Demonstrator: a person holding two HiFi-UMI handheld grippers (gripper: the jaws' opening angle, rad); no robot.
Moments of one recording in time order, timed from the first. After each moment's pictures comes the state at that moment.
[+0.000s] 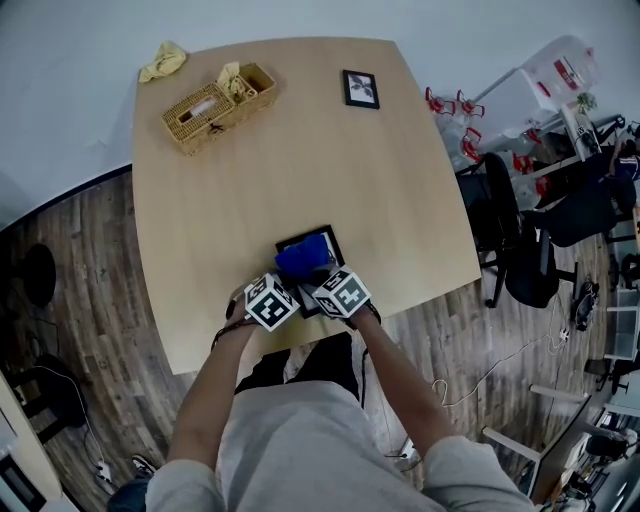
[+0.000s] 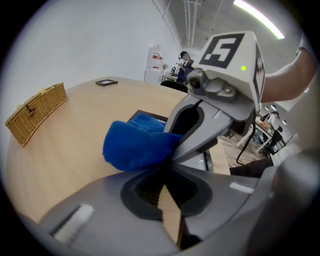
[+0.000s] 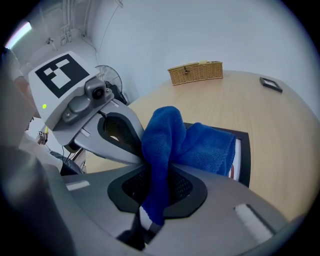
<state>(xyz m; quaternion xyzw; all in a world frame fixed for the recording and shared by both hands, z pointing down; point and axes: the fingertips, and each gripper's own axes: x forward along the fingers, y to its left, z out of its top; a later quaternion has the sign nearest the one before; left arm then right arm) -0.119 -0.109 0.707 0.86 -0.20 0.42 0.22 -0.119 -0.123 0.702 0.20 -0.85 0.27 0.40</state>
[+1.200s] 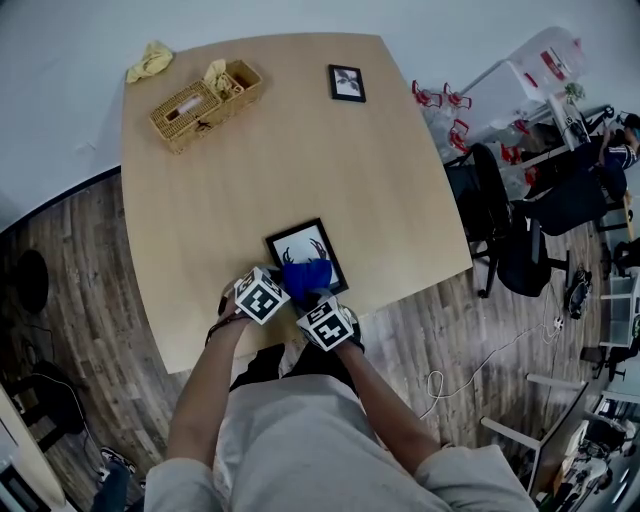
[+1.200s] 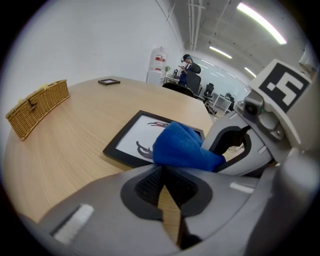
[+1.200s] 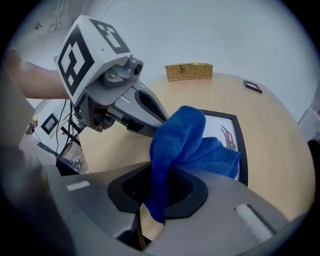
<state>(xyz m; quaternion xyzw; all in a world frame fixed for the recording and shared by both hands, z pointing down) -0.120 -0.111 0.705 0.86 -0.20 0.41 0.23 -0.111 -0.058 0.709 0.29 -0.82 0.26 0.43</state>
